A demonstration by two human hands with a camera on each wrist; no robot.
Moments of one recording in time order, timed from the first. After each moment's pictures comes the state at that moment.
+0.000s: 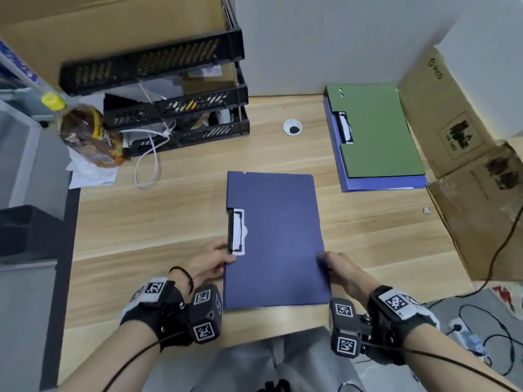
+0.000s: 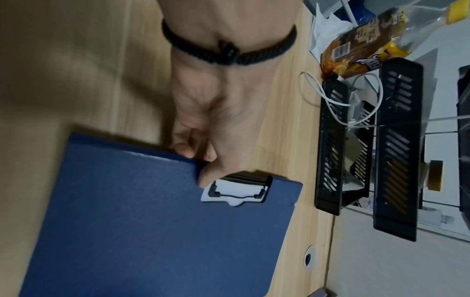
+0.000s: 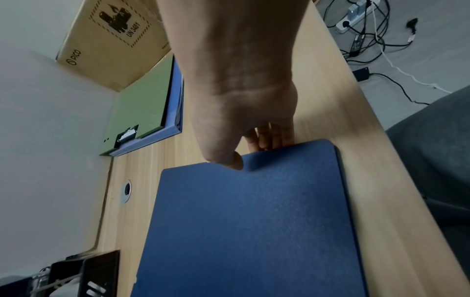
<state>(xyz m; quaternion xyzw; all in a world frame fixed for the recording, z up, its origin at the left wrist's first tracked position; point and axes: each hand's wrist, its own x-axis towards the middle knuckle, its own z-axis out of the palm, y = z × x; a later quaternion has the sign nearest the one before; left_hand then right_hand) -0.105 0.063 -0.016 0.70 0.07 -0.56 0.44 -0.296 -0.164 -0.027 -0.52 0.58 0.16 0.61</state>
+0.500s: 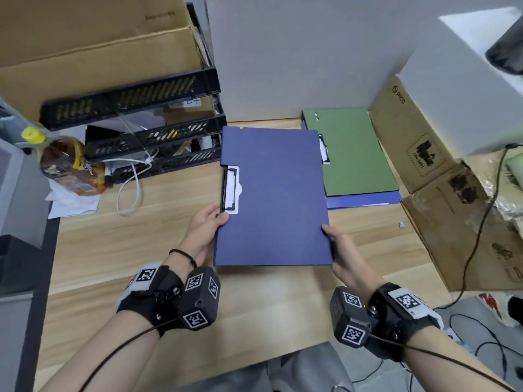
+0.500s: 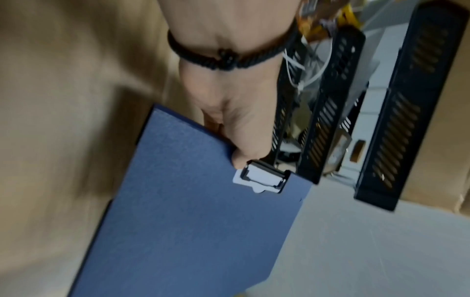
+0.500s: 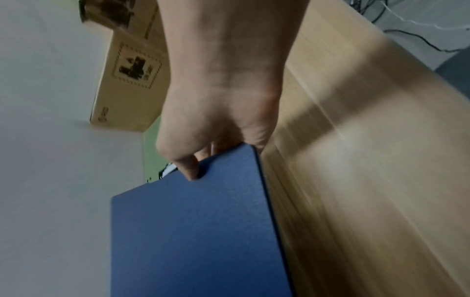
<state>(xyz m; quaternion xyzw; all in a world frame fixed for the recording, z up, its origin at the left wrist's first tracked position) -0.066 -0.023 0.033 0.66 -0.02 -0.40 0.64 -0.269 -0.214 0.038 -0.37 0.49 -0.09 0.79</state>
